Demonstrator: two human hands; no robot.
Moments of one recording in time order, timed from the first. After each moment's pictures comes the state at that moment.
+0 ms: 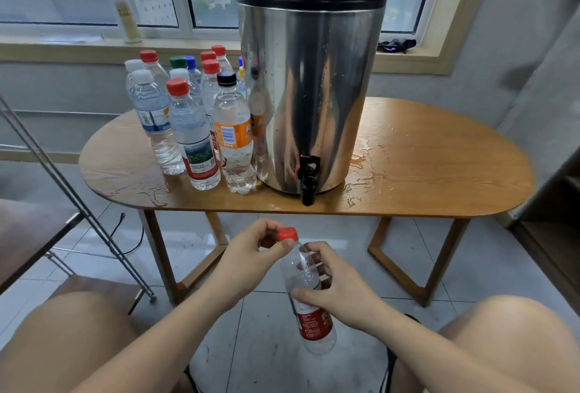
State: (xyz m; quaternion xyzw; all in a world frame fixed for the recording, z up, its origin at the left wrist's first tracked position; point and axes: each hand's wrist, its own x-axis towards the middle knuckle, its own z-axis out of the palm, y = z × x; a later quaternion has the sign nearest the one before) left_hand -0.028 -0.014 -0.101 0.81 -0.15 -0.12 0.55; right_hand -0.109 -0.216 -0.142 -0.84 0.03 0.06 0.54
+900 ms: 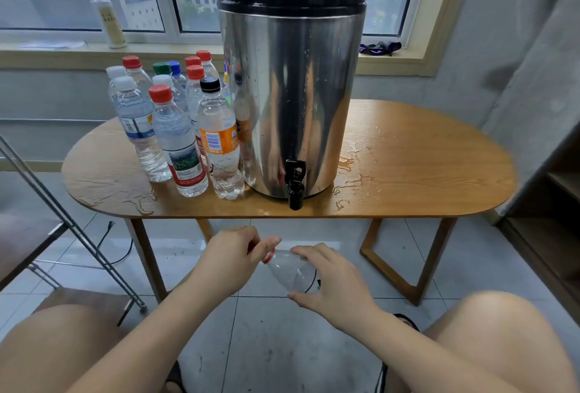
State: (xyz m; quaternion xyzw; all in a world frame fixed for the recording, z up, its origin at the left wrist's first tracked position) left_hand 0.002 -0.008 -0.105 0.93 -0.24 -0.02 0.26; right_hand -0.105 -0.225 -0.156 -0.95 -0.02 -0.09 0.28
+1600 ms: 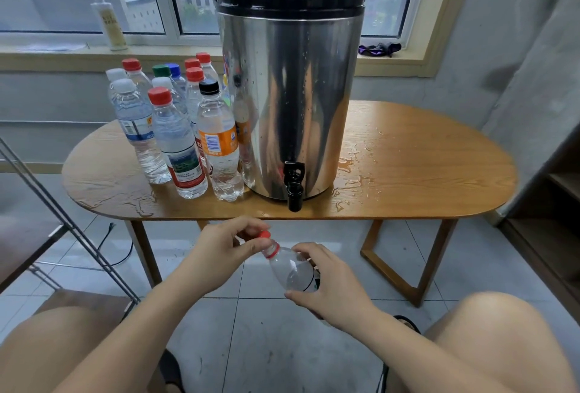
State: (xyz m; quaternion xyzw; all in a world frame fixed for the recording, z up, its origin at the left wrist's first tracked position) left_hand 0.008 0.011 -0.091 0.86 -0.28 -0.04 0.41; right_hand -0.099 -0.226 -0.160 -0.93 0.00 -0.07 0.37
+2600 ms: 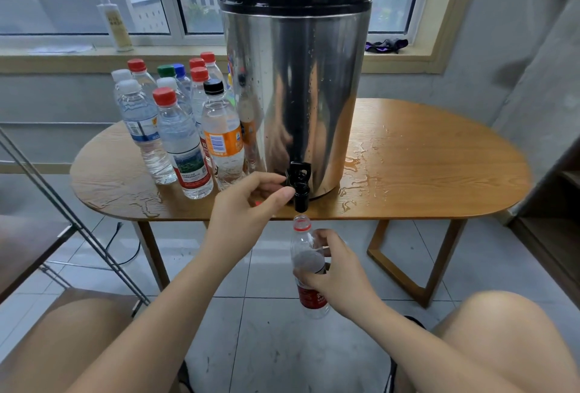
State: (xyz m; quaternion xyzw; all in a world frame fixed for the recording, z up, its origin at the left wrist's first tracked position) left_hand 0.005 -0.036 -0.040 0.79 -0.22 0.07 0.56; right_hand -0.085 -0.223 -0.151 -0.86 0.10 -0.08 0.50
